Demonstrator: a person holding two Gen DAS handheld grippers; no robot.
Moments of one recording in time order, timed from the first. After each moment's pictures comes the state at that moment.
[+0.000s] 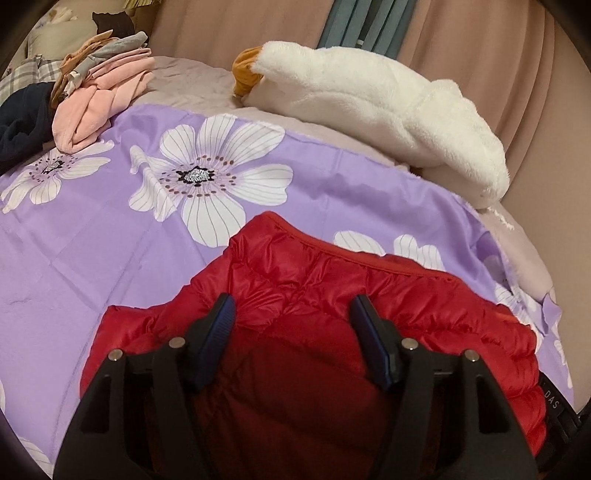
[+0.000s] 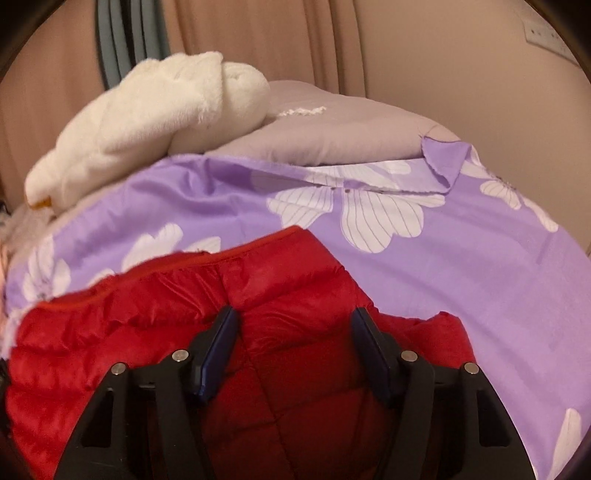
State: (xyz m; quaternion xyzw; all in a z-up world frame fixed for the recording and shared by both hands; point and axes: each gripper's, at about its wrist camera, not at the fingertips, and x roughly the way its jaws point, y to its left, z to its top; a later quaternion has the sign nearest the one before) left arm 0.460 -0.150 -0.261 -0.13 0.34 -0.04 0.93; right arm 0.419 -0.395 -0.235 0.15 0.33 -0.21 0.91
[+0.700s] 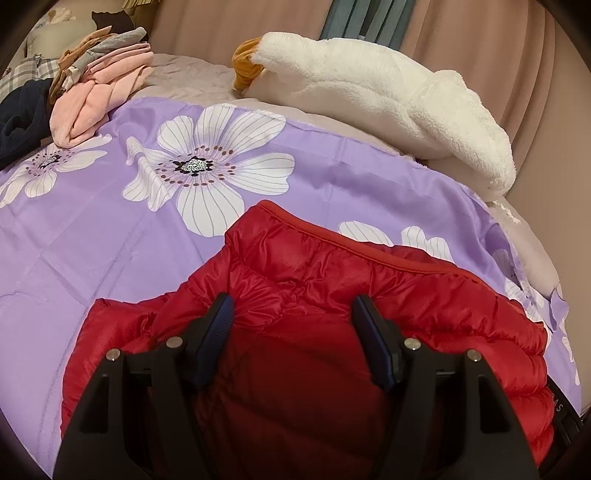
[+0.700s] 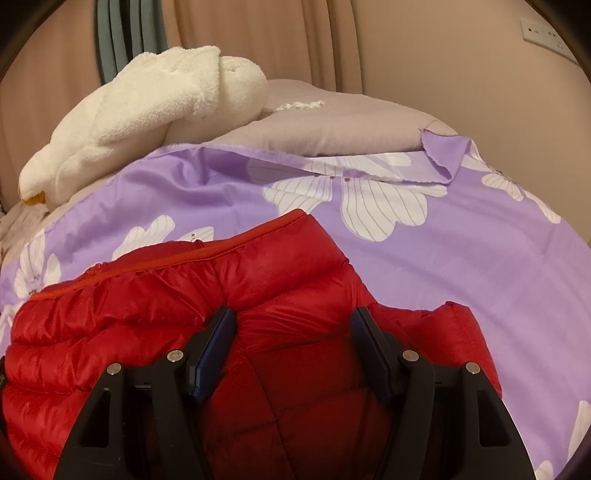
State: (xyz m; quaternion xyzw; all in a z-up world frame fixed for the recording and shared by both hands) left arm 0.466 -0.156 -0.275 -0.12 0.35 -0.03 0.93; right arm 0.423 -0.394 -0.247 0.15 0.33 -0.22 0.91
